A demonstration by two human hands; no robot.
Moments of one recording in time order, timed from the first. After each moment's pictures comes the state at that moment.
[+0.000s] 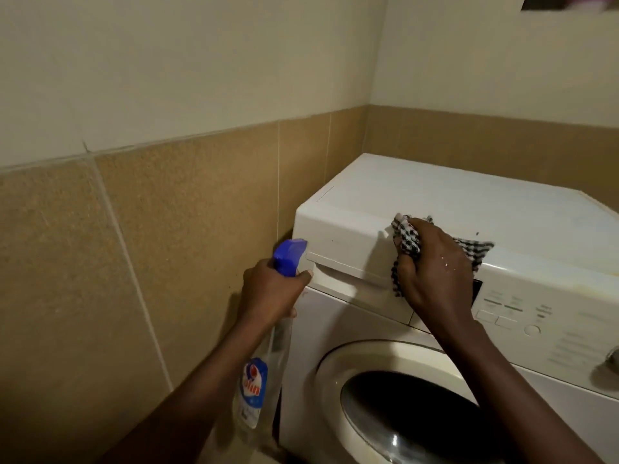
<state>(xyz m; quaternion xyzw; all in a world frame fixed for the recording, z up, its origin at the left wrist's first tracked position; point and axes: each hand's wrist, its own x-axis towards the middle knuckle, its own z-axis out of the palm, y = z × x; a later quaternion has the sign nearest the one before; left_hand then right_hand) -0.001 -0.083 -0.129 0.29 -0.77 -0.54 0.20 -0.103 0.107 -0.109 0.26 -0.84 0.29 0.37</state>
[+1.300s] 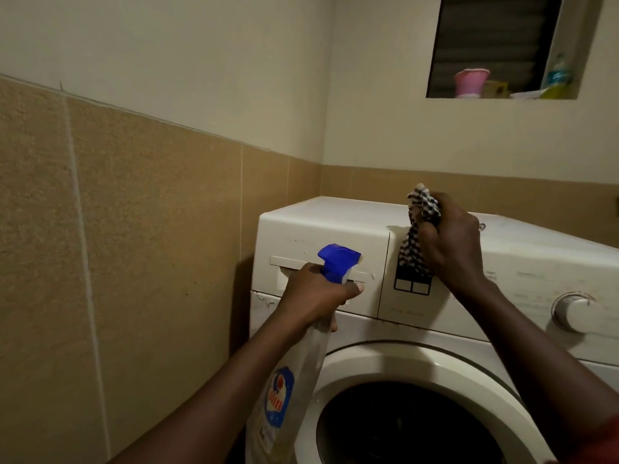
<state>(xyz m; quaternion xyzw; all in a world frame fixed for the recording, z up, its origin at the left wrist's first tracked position) -0.038 -0.016 -0.162 0.05 -0.82 -0.55 0.17 -0.138 0.169 -0.103 0.26 -0.76 0.38 0.46</state>
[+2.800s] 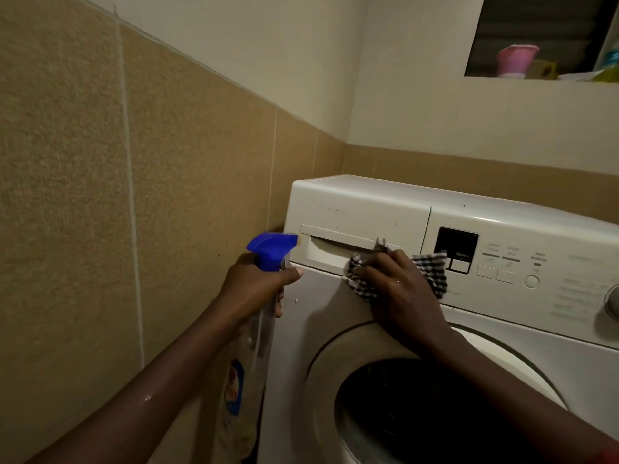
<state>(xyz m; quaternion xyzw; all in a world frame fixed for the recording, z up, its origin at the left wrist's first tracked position) 0.008 -0.106 -0.209 0.12 -0.74 -0.62 0.24 -0.099 0.108 -0.215 0.46 -0.78 0.10 0.42</state>
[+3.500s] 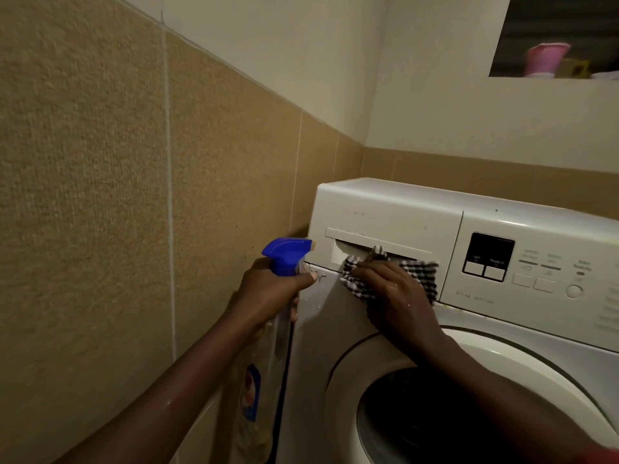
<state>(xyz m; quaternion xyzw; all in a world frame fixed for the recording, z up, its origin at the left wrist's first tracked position) 0.015 -0.120 -0.216 0.12 -0.74 -0.62 0.25 -0.094 0.069 -0.224 0.47 -0.78 0.14 0.38</state>
